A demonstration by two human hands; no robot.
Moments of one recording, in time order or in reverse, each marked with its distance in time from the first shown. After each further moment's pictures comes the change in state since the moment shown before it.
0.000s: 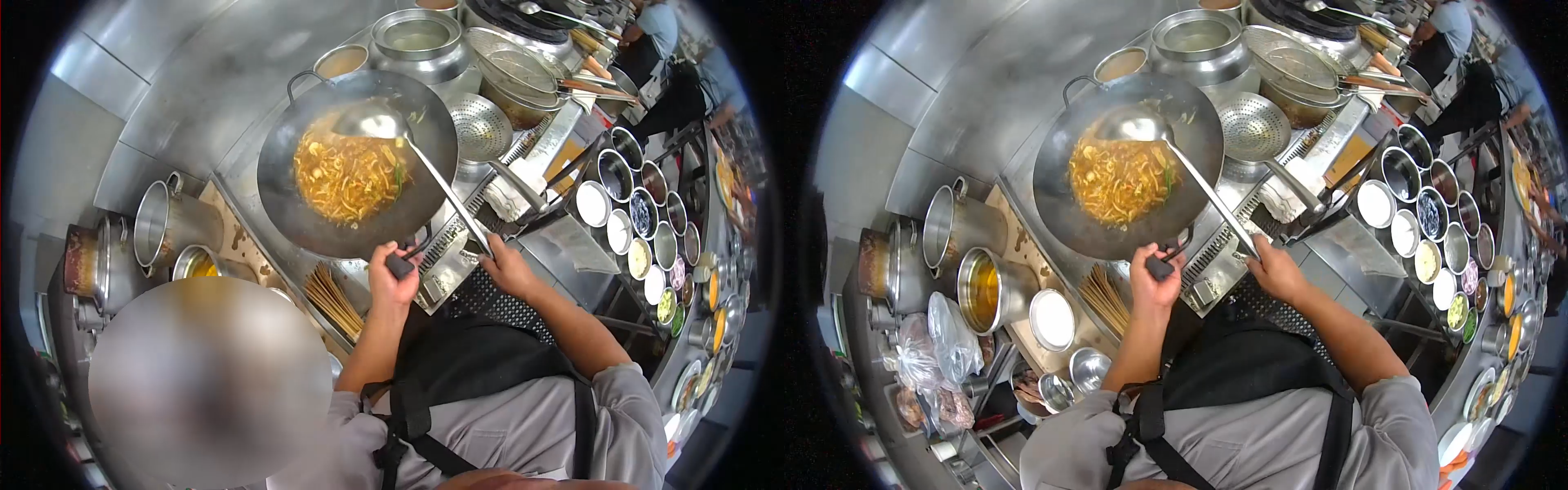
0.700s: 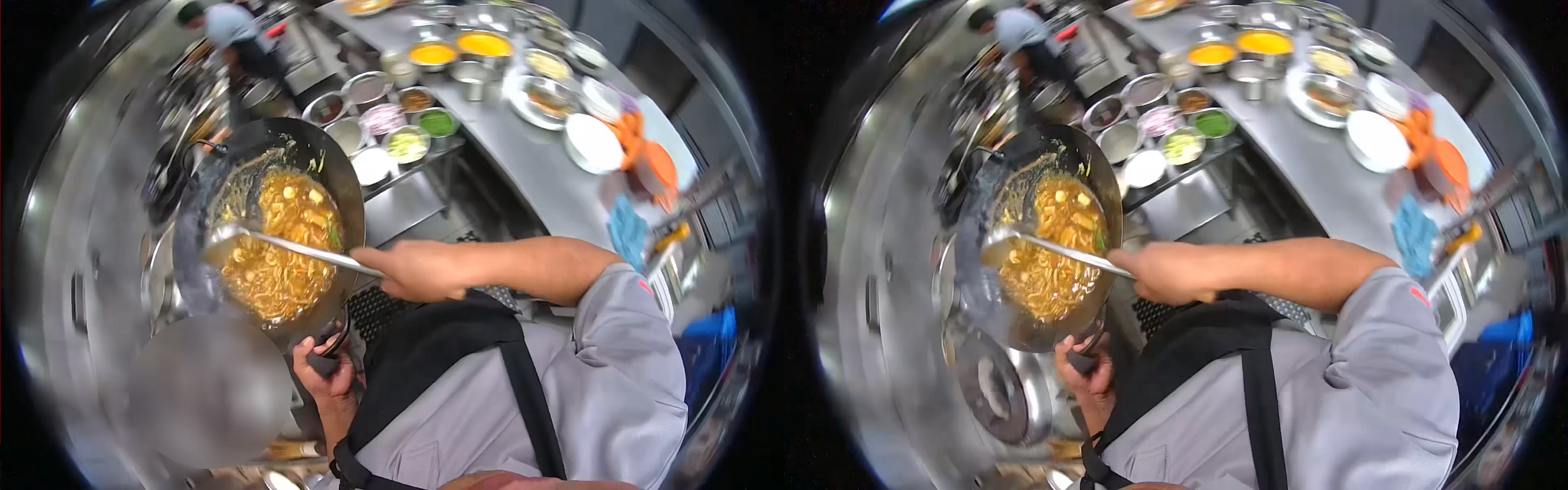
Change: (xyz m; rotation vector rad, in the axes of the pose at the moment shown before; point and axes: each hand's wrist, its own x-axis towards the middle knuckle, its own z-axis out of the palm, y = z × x) left_hand -0.361 -0.222 0.115 0.546 -0.304 -0.713; right_hand -0.465 -0.010 -0.239 0.265 0.207 0.222
